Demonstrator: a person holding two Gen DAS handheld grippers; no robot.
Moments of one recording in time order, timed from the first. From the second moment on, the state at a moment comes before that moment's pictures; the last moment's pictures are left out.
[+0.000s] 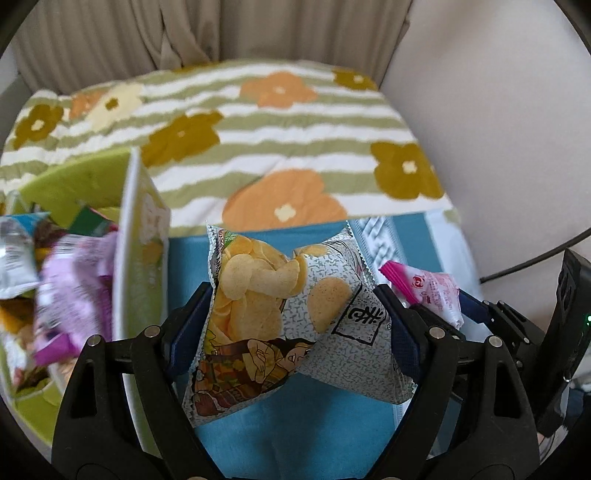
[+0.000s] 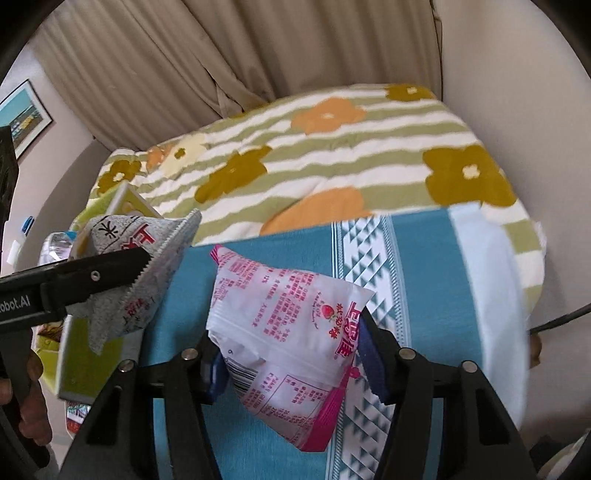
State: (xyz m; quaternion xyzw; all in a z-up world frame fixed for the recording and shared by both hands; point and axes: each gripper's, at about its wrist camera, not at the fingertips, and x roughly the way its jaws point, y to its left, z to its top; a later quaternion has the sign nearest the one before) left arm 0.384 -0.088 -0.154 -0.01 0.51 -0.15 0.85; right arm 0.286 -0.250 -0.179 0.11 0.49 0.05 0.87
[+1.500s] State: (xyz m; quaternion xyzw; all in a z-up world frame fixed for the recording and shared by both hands) left arm 0.320 0.237 -0.124 -0.03 0.45 -0.10 0.89; right arm 0.278 0.023 -0.097 0.05 0.46 0.12 0.88
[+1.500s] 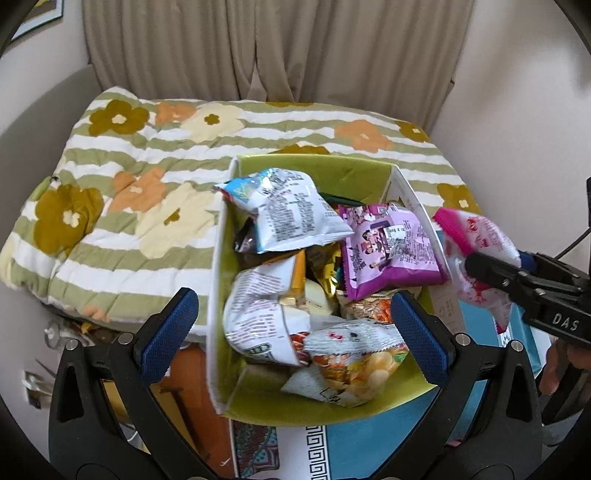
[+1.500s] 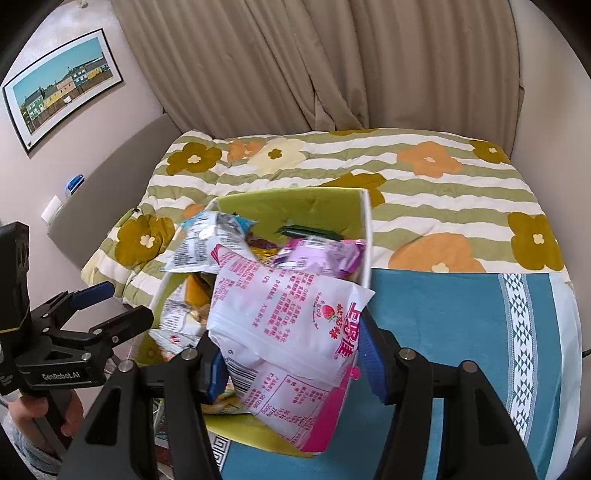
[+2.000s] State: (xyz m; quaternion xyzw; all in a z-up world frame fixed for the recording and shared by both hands) left arm 0.290 0.254 -0.125 -0.03 0.45 -0.08 0.89; right arm 0.267 0.038 -0.095 0.07 0.44 0.11 0.89
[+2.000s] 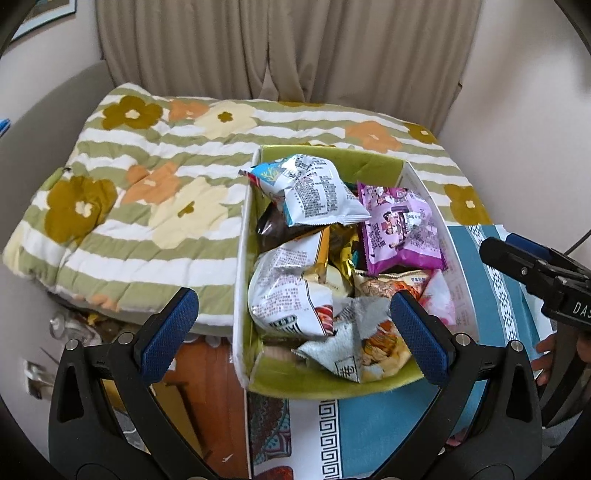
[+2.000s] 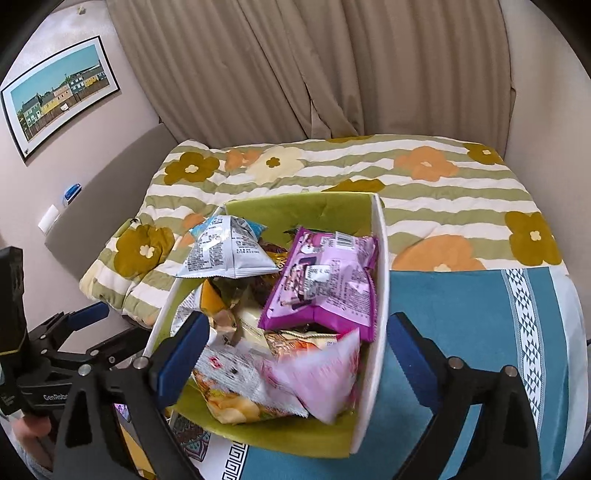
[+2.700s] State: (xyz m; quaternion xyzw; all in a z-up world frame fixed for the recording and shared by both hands) left arm 0.131 0.143 -0.026 -0.01 0.31 -0.07 0.95; right arm 0.121 -0.055 0.003 0.02 0.32 0.06 0.94
